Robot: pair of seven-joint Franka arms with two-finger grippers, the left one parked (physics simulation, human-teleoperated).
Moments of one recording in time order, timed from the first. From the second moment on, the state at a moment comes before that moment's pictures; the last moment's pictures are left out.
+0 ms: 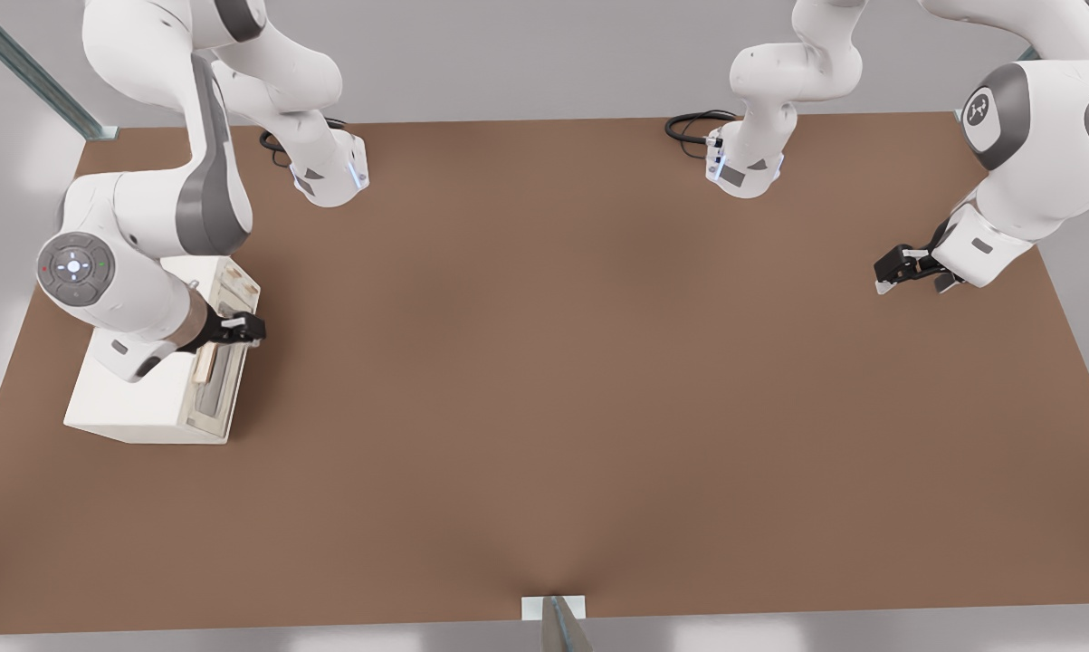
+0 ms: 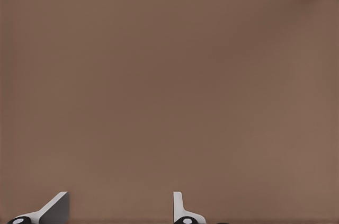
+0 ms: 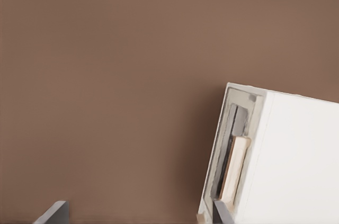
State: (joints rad) arm 0.08 0.23 0.05 -1.43 -0.09 1.51 -0.02
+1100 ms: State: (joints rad) arm 0.03 0.29 0.10 -1.86 -0.63 1.69 0.35
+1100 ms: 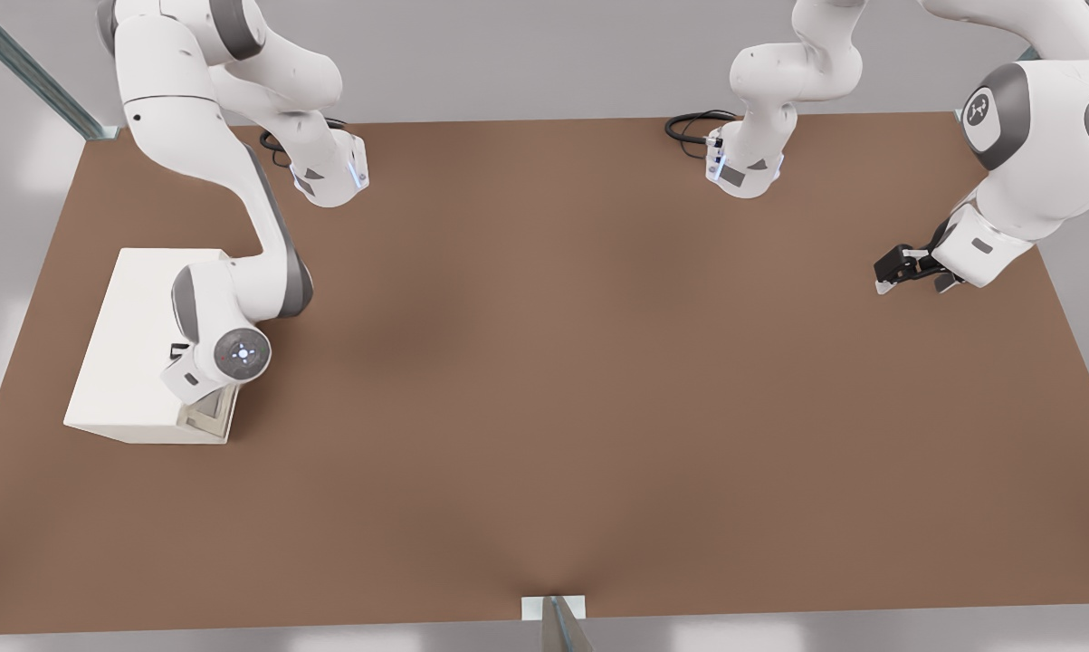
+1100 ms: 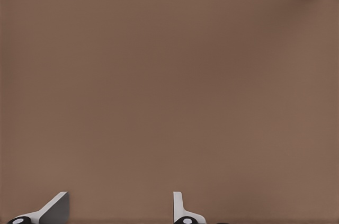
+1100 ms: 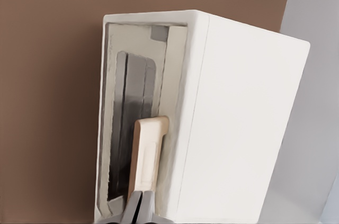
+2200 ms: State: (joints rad) arm -0.02 0.28 0.33 -1.96 -0.60 1.77 0.61
